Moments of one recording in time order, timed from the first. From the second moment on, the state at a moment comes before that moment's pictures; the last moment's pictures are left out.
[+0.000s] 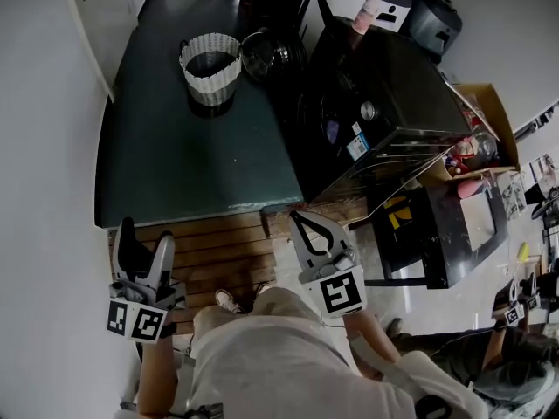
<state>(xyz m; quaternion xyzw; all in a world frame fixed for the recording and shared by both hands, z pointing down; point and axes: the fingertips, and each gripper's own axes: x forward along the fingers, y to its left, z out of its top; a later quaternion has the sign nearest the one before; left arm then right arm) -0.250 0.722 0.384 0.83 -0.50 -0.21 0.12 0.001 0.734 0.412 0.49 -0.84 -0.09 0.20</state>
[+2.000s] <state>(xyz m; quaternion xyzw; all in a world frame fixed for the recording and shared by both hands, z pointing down) 0.054 0.098 0.342 0.97 -0.05 -0.04 0.22 0.153 0.282 0.416 0.77 -0.57 0.17 0.23</state>
